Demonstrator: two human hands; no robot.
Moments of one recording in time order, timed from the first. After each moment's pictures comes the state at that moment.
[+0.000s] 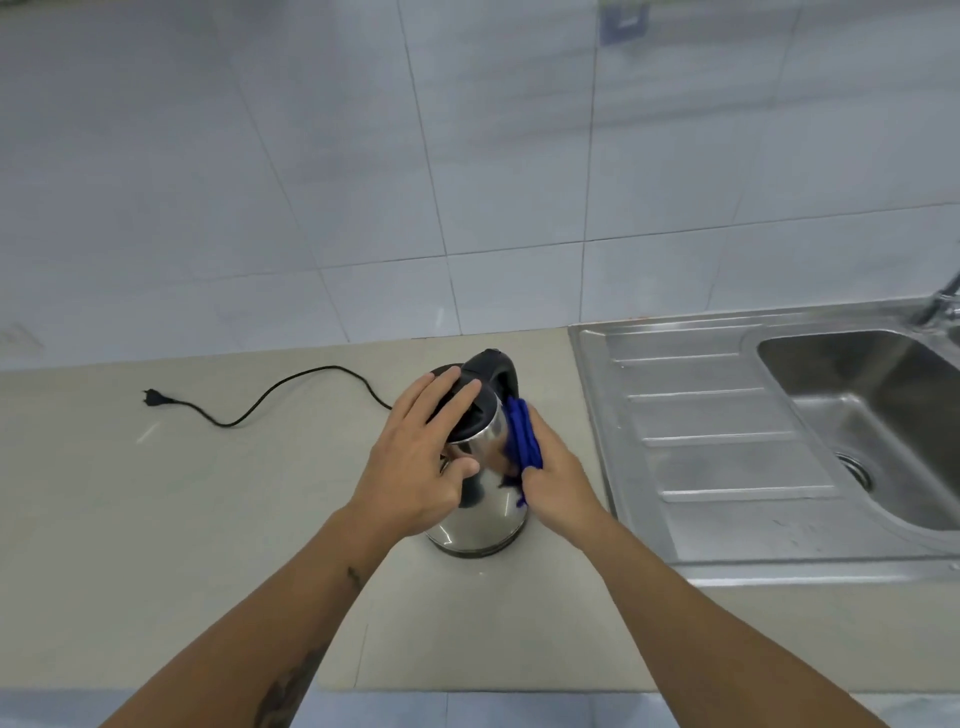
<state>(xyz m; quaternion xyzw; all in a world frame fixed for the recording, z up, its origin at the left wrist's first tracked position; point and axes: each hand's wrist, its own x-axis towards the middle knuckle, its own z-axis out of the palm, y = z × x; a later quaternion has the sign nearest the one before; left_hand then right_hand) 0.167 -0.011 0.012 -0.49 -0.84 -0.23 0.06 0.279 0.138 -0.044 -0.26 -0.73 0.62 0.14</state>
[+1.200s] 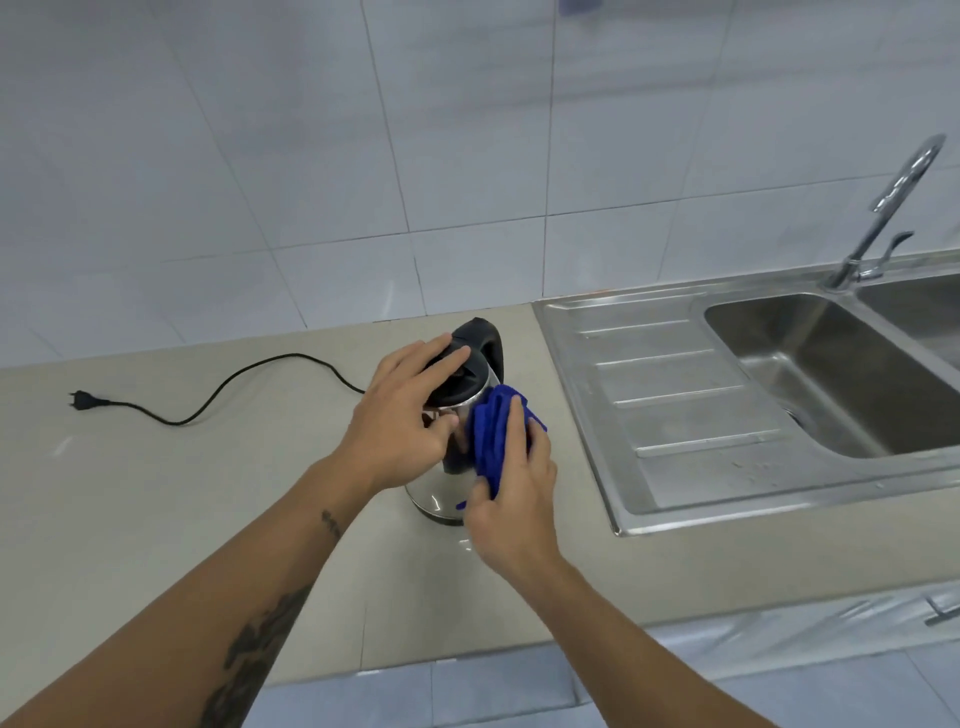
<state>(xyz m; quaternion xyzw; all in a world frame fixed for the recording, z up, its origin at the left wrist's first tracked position) 0.145 -0.014 0.022 -0.52 -0.81 -0.27 0.01 0.288 0.042 -0.060 -0.35 -0.79 0.43 0.27</state>
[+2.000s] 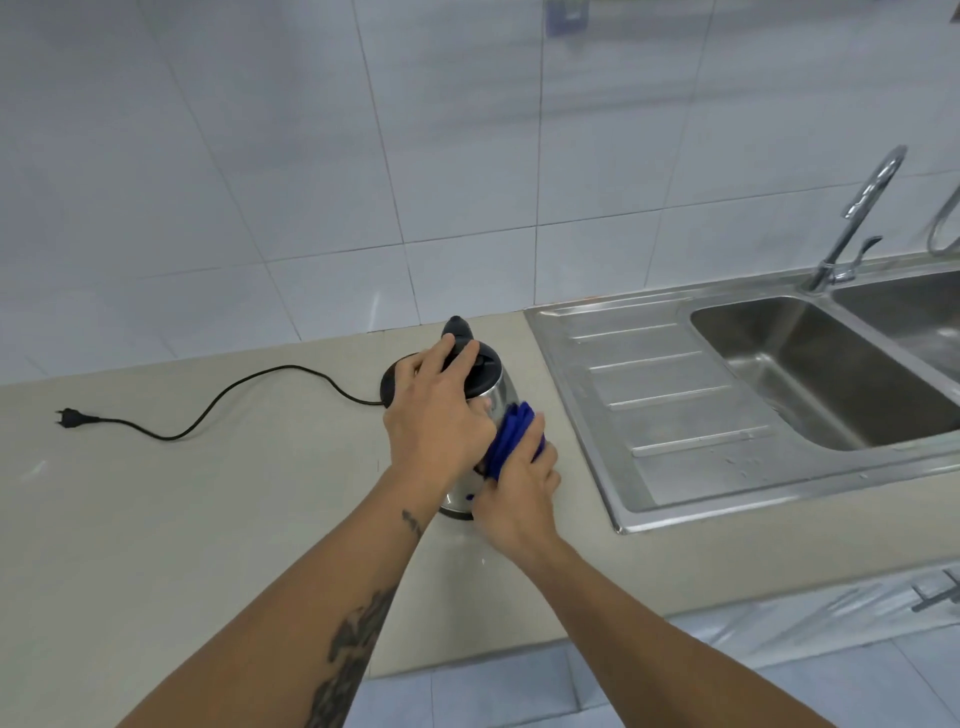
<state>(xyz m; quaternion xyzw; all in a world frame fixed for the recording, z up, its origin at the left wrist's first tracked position) 0.186 0.017 0.031 -0.38 -0.88 -0.26 0.05 0.269 0.048 -0.056 -0.46 -0.76 0.43 0.17</state>
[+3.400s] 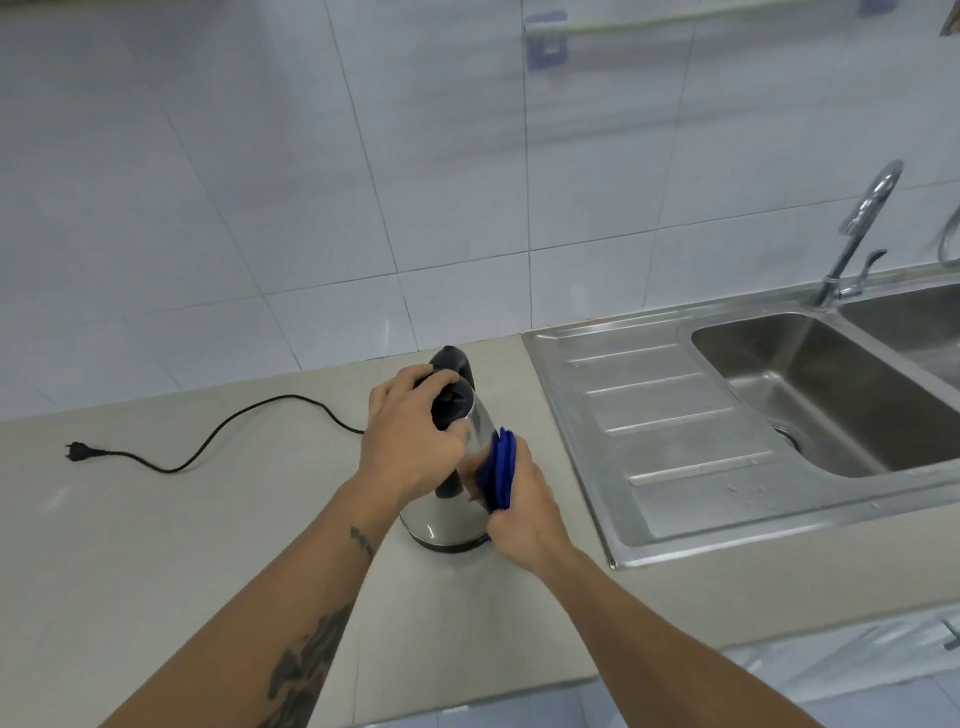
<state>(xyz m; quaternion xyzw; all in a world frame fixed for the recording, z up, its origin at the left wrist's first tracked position) 0.165 0.023 0.042 -0.40 -0.87 -0.29 -0.01 0.280 0.103 -0.068 -0.37 -0.75 0.52 0.14</state>
